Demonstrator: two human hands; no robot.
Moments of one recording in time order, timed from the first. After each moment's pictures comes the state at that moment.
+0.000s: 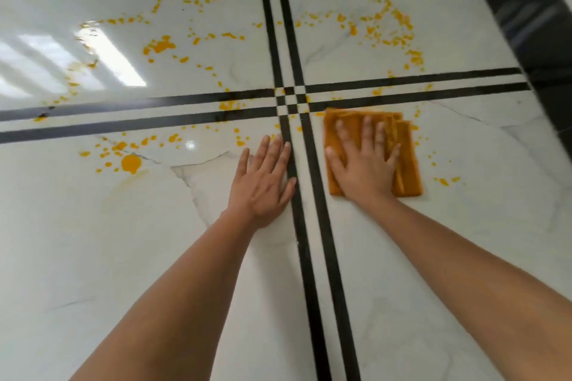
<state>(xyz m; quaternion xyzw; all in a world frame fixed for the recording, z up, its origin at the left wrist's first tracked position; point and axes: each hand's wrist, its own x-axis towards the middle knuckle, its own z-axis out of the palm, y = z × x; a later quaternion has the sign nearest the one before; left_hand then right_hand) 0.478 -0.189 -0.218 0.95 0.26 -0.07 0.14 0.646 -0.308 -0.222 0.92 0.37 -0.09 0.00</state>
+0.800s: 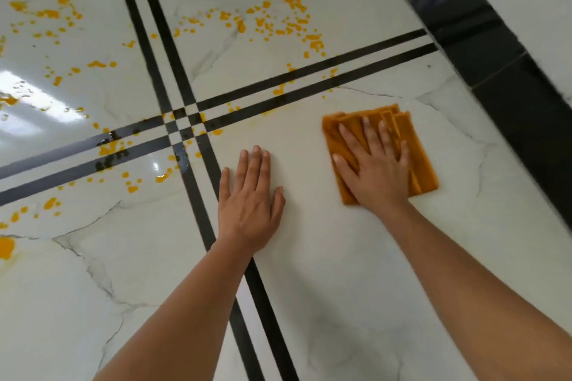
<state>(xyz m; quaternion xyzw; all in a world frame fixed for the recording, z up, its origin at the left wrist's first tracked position) 0.573 -0.262 -0.227 0.96 0.23 -0.07 0.16 0.735 -0.422 -0.225 0.96 0.27 -0.08 -0.03</state>
